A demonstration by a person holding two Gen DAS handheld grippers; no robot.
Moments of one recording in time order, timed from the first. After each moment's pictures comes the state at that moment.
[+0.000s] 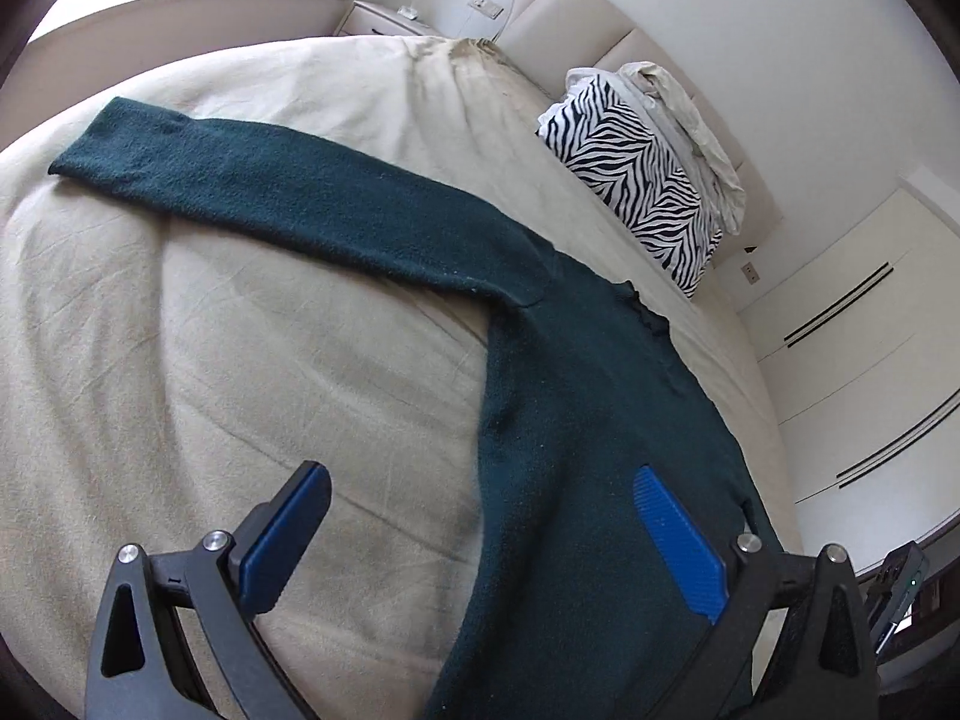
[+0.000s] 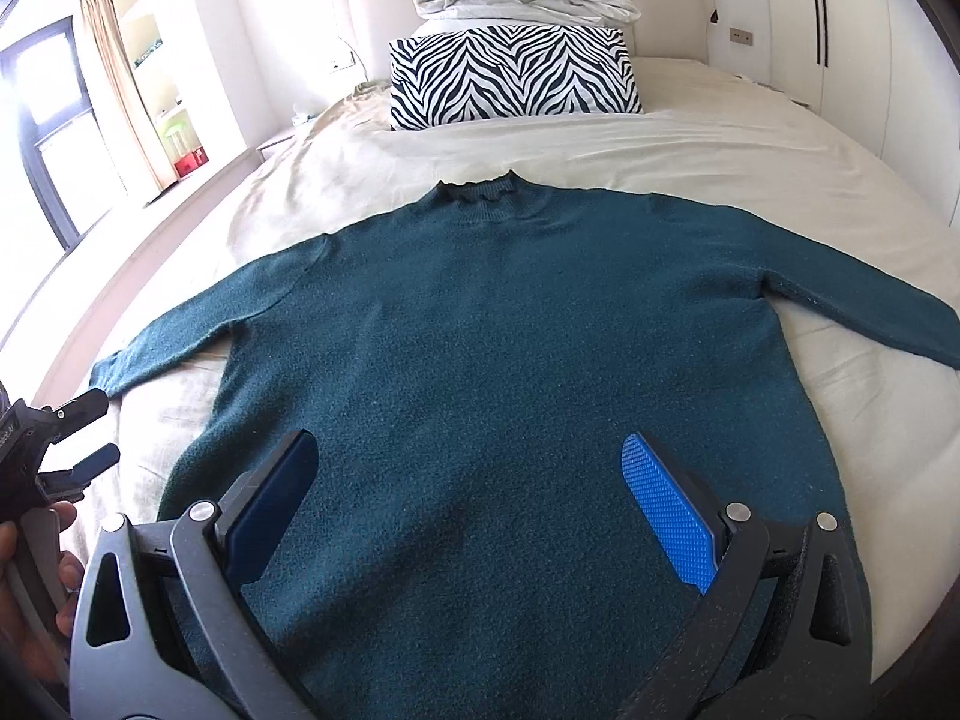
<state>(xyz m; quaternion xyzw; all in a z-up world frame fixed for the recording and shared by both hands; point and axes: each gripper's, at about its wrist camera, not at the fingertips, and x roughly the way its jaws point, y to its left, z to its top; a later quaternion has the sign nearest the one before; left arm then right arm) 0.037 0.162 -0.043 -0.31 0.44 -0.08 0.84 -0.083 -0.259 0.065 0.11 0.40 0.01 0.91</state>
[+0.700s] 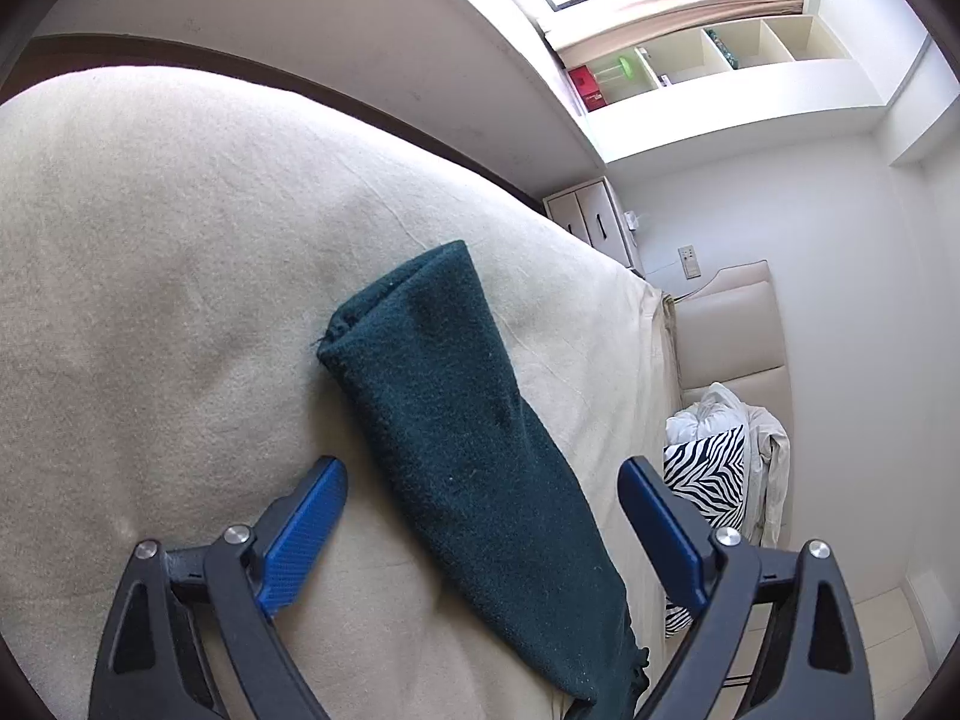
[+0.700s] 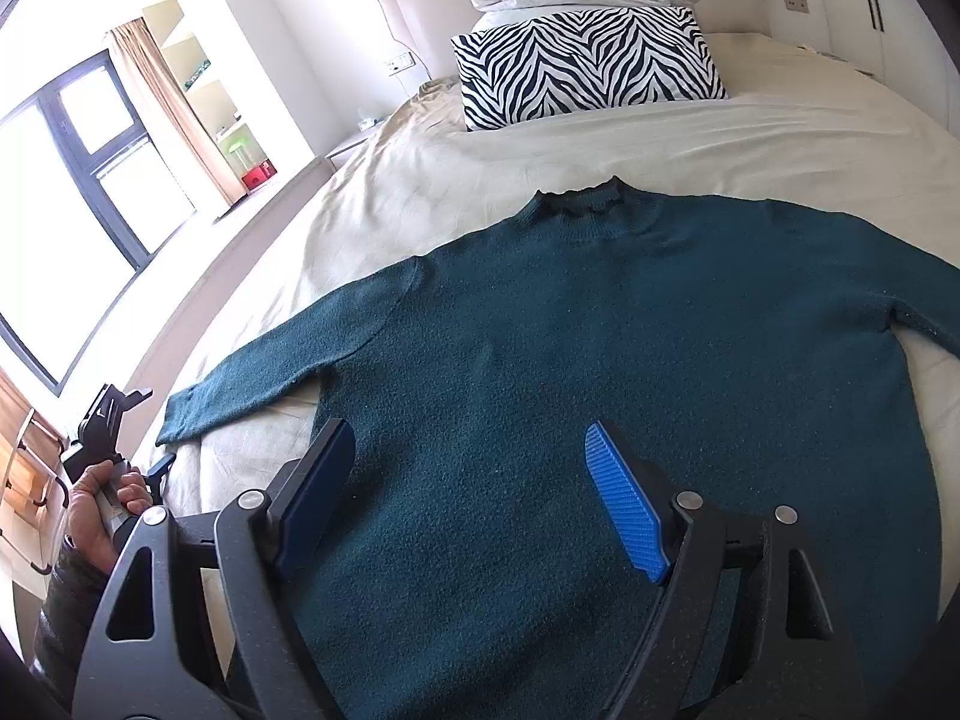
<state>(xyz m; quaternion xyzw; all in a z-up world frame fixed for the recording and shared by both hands) 0.098 0.372 -0.097 -0.58 0.25 0.13 0.76 -0.020 -0.232 0.068 0.17 0.40 0.09 0.90</state>
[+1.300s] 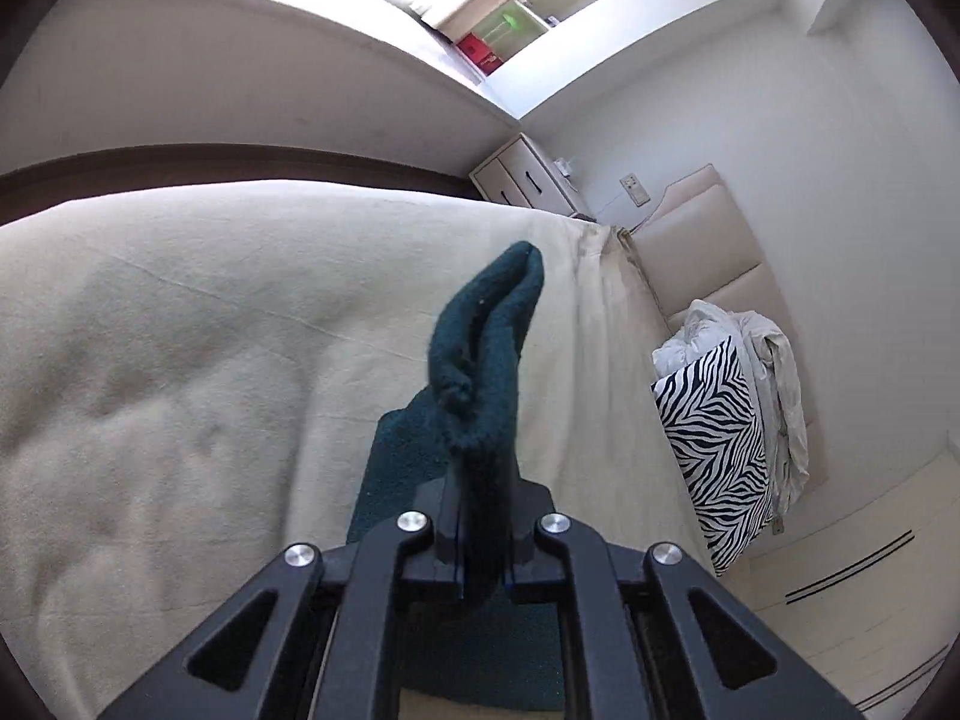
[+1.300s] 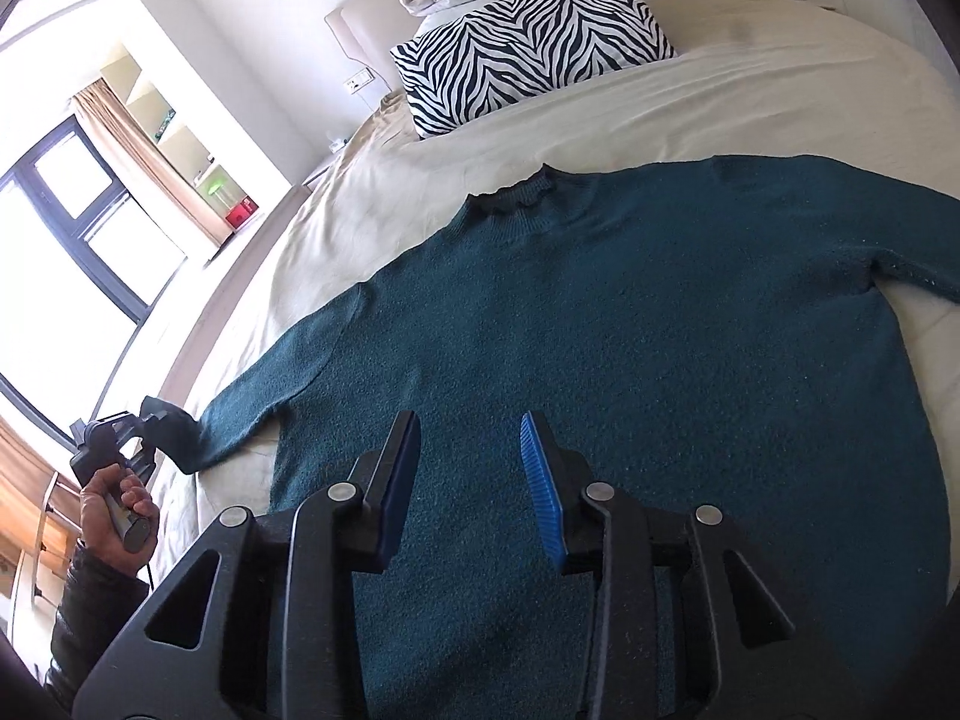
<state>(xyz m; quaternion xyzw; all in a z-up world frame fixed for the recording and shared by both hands) 0.182 0.299 -0.029 -0.42 0.29 0.05 0.86 -0.003 -0.312 0.036 0.25 0.40 0.07 0.88</state>
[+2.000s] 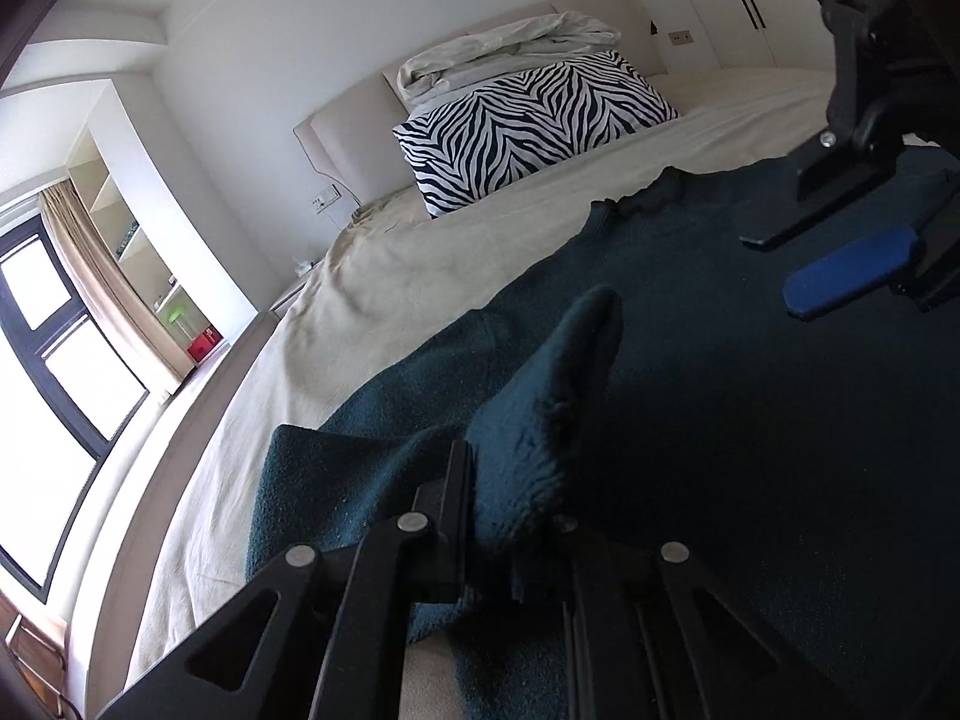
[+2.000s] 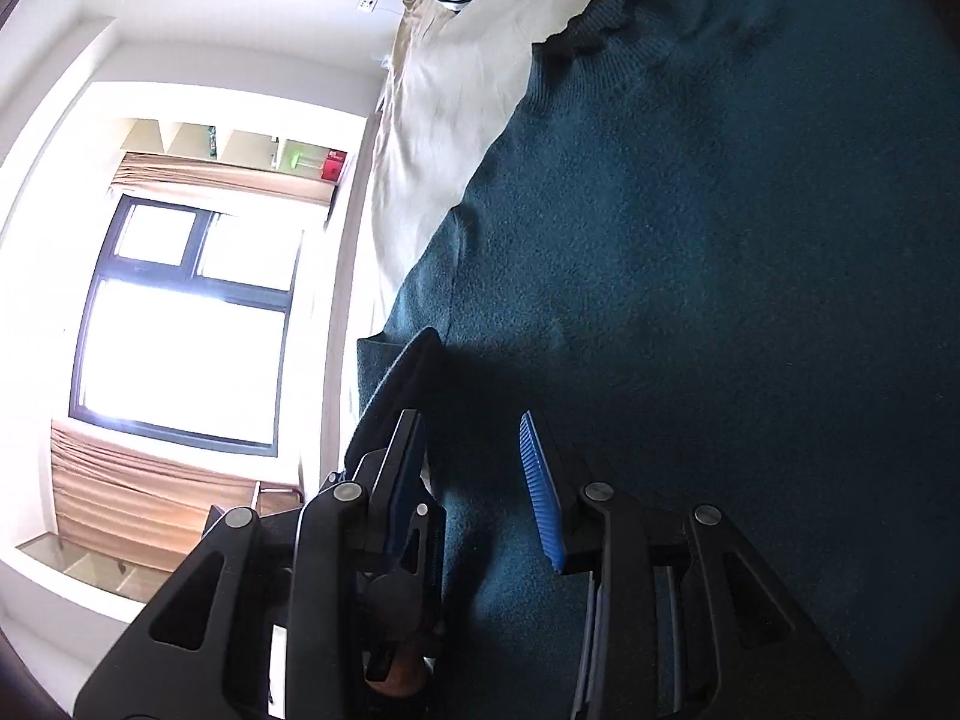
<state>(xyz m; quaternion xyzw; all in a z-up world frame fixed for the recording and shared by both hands) 0.125 -0.036 -0.074 0.27 0.27 -0.05 0.92 0.124 -0.271 -0.038 0.45 0.51 0.26 0.69</state>
